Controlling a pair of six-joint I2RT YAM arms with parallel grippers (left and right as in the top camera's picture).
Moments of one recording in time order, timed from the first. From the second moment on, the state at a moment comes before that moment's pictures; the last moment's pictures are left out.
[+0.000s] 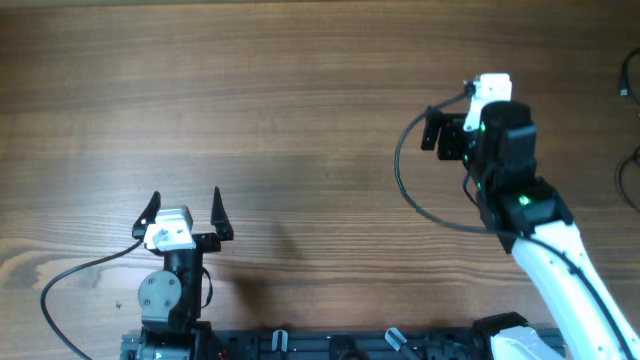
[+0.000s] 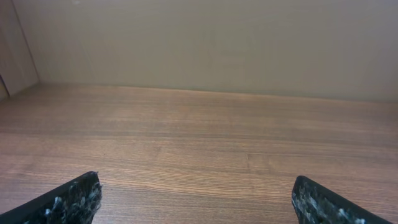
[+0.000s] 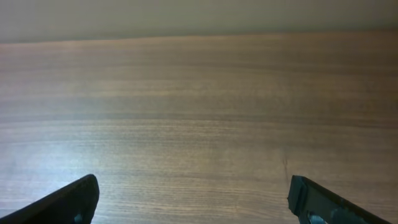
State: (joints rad) left arm -0.08 0.01 0.01 -0.06 -0.15 -0.04; right arm 0.21 1.14 0.81 -0.21 0.13 0.14
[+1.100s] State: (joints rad) left arm -0.08 0.01 0.01 -0.06 -0.15 -0.04; right arm 0.09 0.27 0.08 0.05 0.02 0.20
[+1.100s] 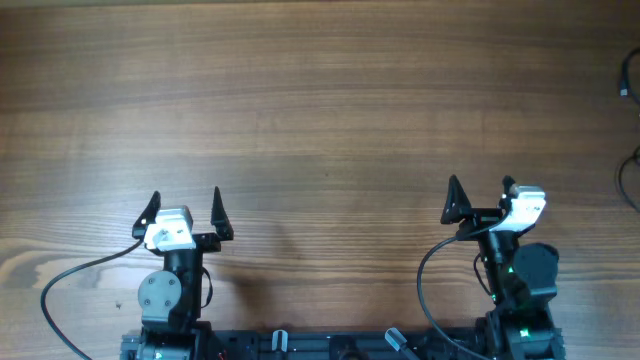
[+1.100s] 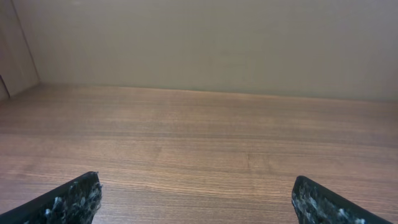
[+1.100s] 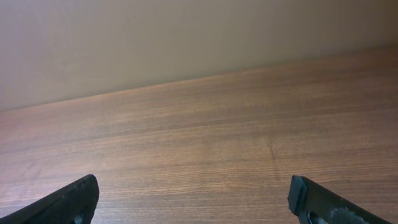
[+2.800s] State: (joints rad) left arm -0.08 0.01 0.01 -0.06 -0.15 -0.04; right arm 0.02 0.02 0.05 -0.07 -0.04 -0.13
